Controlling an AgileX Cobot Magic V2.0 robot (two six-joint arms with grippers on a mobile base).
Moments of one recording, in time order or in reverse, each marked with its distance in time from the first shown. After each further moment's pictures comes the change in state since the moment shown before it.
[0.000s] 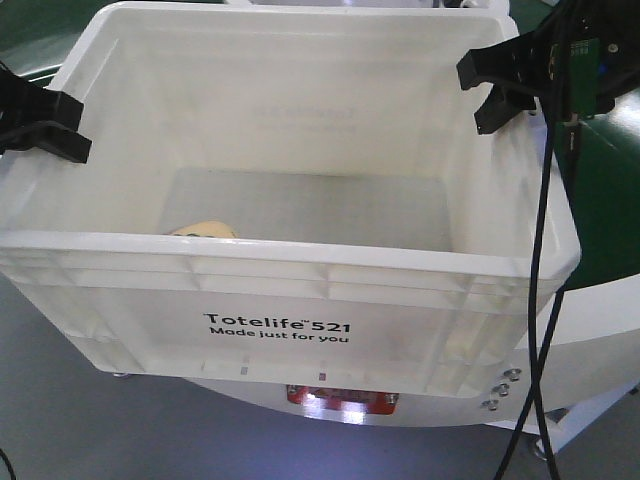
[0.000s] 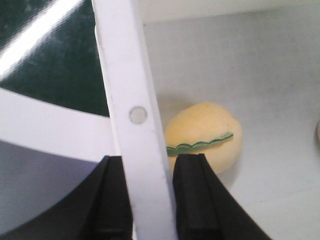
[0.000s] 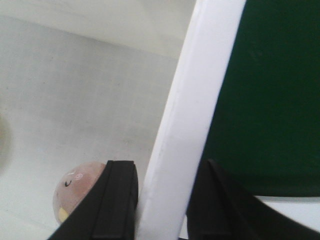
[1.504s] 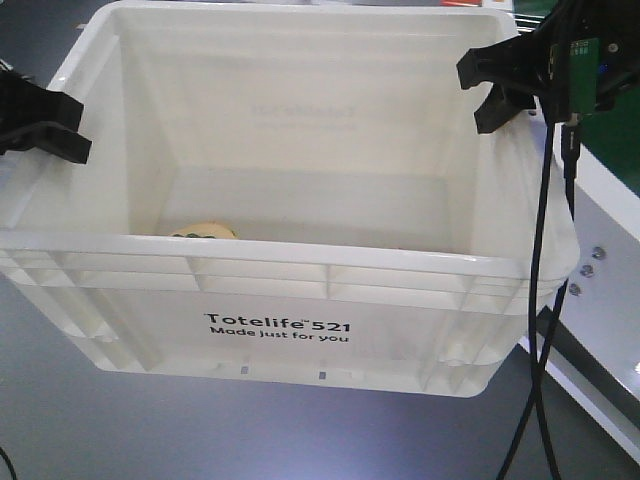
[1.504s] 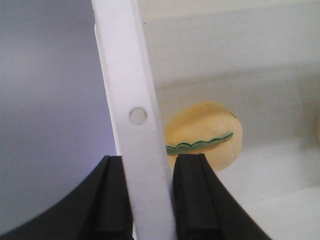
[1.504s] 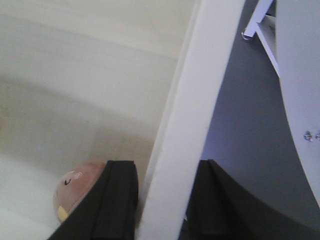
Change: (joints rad) left arm 0.000 0.000 0.000 0.003 0.000 0.000; right arm 0.000 0.001 0.000 0.002 -0.002 0.000
